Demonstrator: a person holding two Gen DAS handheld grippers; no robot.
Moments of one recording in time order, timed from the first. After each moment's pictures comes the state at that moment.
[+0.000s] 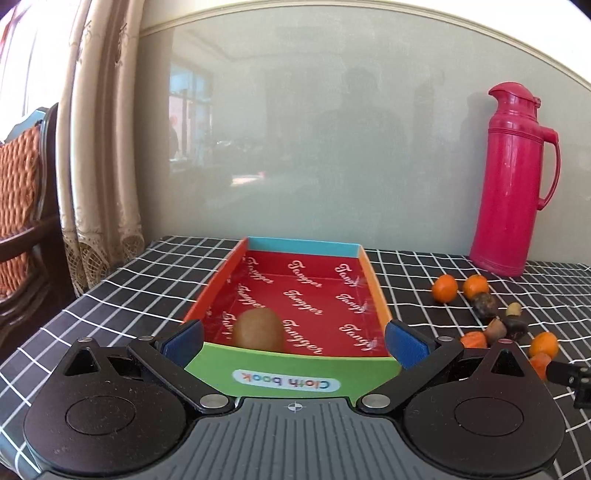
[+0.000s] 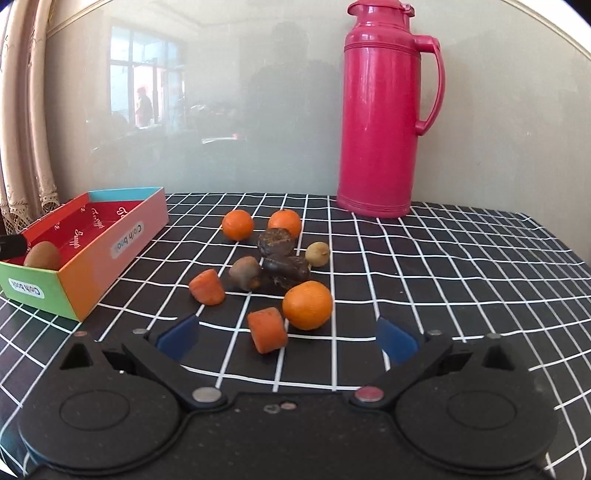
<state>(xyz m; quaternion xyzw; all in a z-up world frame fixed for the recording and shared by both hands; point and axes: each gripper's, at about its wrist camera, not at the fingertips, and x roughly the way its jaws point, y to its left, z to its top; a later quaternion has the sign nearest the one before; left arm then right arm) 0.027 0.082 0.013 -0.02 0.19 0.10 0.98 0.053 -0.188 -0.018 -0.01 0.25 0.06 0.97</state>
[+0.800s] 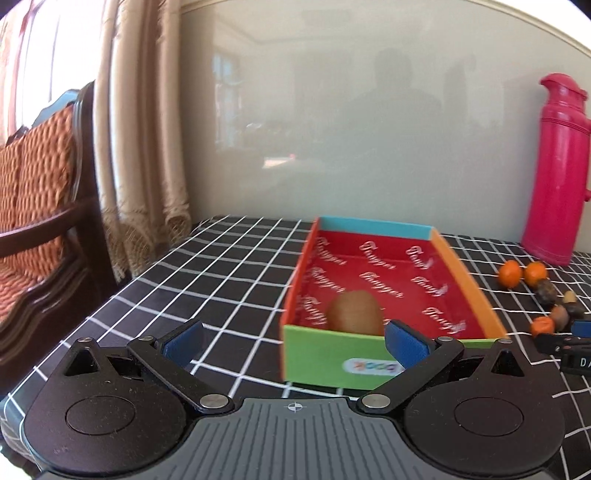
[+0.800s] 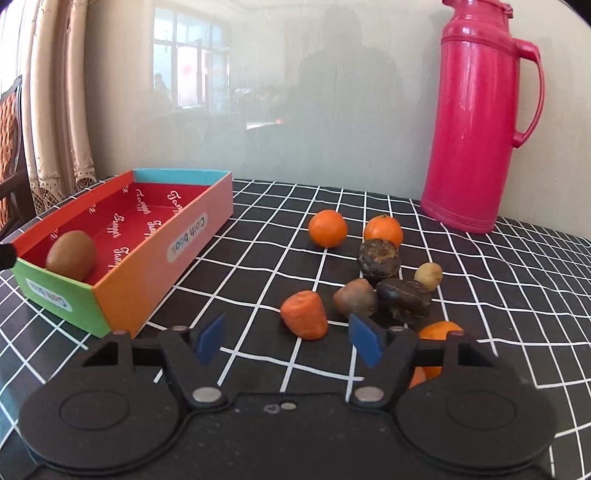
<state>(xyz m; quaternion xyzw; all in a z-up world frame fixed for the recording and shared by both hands) 0.034 0.146 0.005 -0.02 0.23 0.16 0.96 0.106 -0.113 -0.029 -0.05 0.27 0.13 0.95</state>
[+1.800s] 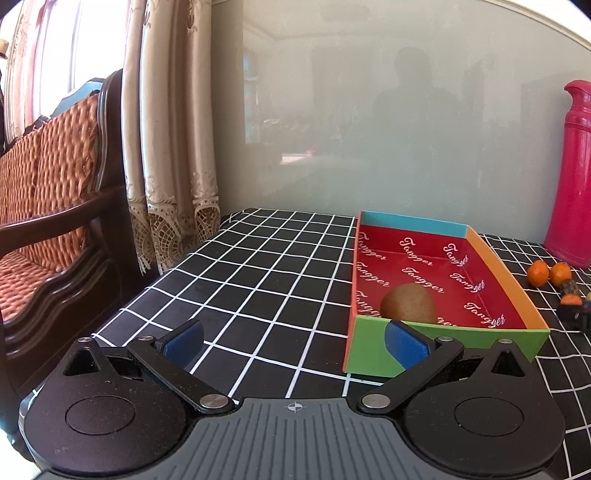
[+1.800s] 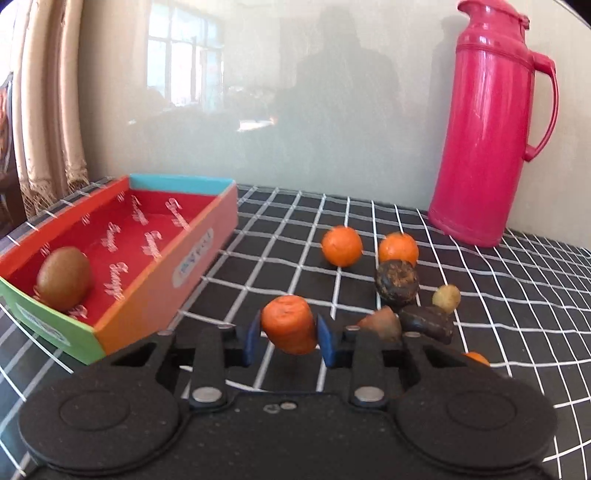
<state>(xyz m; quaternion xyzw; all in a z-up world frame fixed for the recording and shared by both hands) 0.025 0.180 0.000 -0.03 0.23 0.18 0.96 0.118 -0.085 -0.020 -0.05 0.27 0.12 0.96</state>
